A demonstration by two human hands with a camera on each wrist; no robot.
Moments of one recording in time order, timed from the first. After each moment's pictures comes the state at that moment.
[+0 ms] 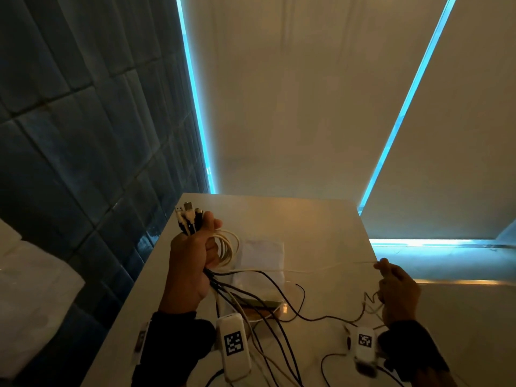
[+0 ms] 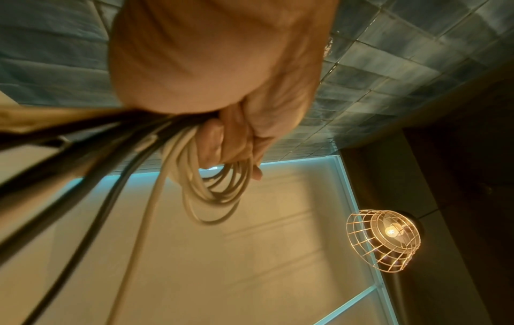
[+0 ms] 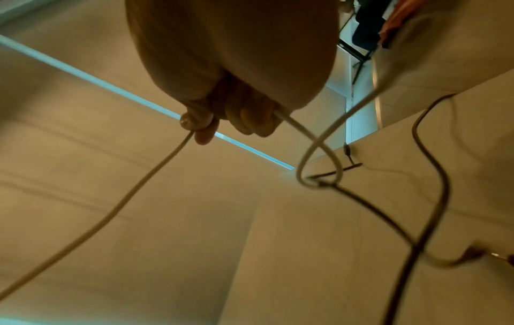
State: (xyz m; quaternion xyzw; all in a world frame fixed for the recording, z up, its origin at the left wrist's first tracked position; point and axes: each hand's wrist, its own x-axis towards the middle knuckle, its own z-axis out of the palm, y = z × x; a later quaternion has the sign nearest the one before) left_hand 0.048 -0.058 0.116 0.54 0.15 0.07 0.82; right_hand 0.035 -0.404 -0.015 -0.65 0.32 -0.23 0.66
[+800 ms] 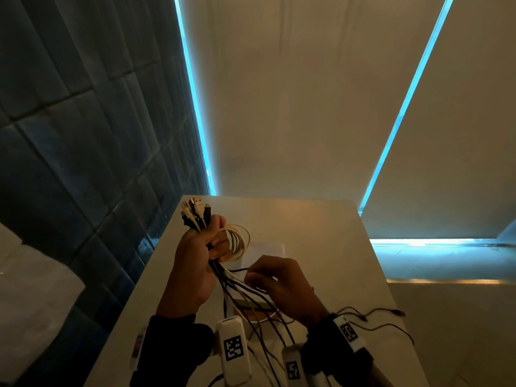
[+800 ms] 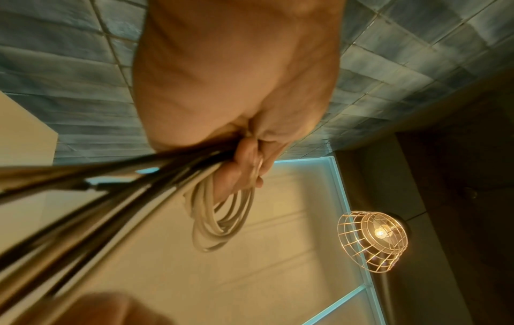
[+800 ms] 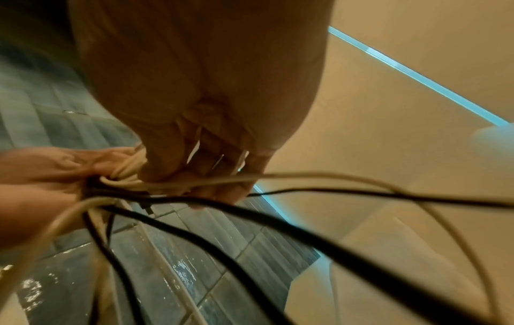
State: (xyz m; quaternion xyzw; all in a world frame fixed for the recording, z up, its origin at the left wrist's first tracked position) left_hand 0.039 -0.064 0.135 0.47 0.05 -0.03 0.88; right_hand 0.024 -0.226 0.067 -0.77 -0.21 0.00 0.60
